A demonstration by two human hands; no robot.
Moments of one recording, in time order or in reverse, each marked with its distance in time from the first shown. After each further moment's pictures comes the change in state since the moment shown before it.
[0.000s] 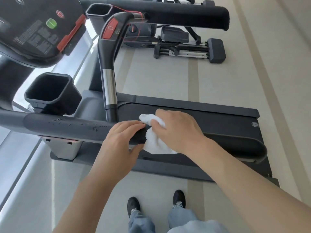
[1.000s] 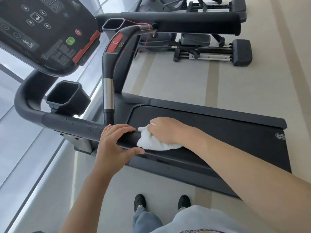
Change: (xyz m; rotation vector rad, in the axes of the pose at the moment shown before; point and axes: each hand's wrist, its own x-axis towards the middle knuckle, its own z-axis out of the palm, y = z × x) left_hand 0.006 0.033 0.030 -0.043 0.207 -0.139; right_hand 0.023 0.050 -0.035 0.136 -0.517 -0.085
